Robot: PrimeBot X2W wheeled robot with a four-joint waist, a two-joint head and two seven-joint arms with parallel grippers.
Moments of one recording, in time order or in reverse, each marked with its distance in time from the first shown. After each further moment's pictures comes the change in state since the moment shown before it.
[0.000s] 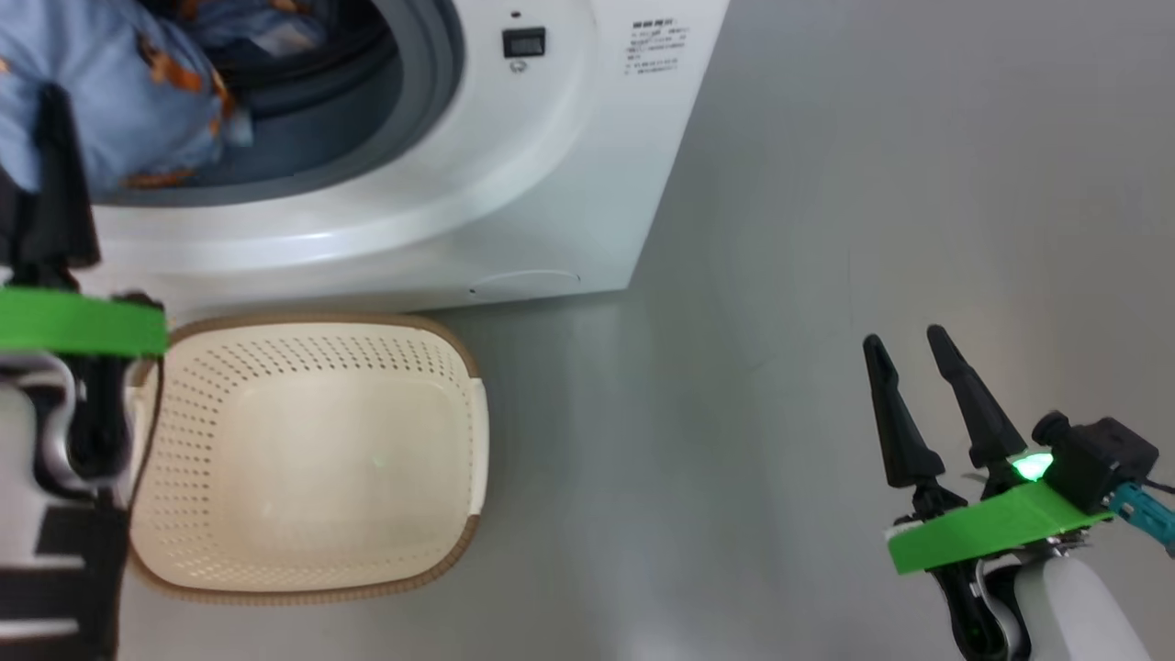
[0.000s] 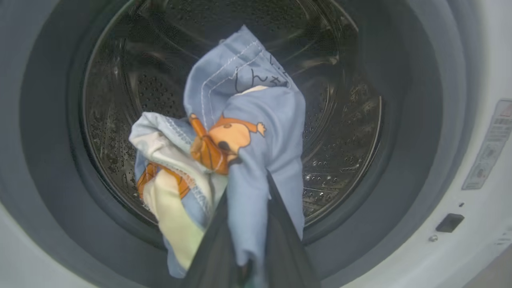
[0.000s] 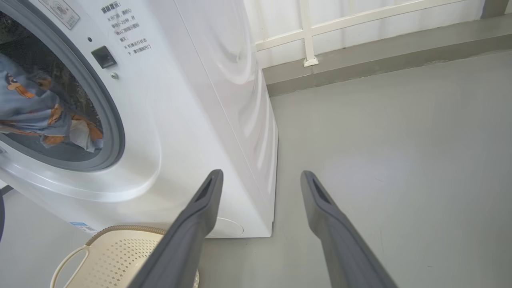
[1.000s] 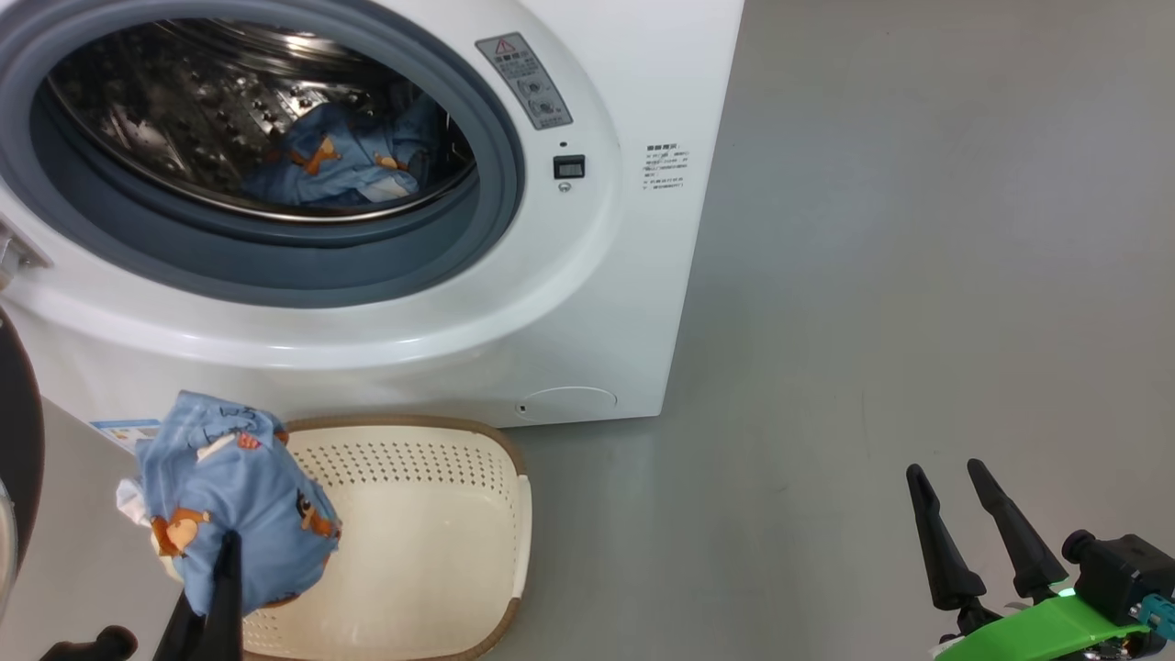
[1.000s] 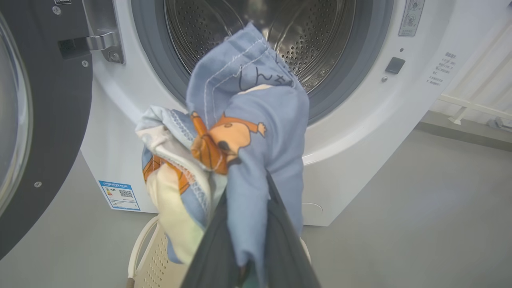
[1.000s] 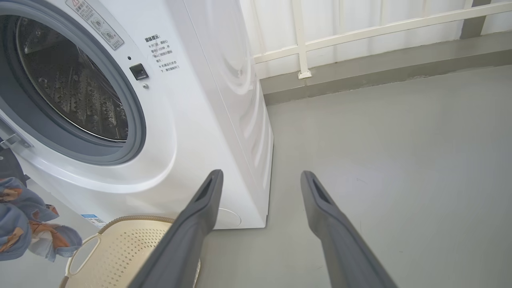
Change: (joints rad) left arm 0.700 -0.105 0.043 -0.174 0.128 0.000 0.003; right arm 0.193 -0.045 -0.036 0.029 0.011 0.000 0.000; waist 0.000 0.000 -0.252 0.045
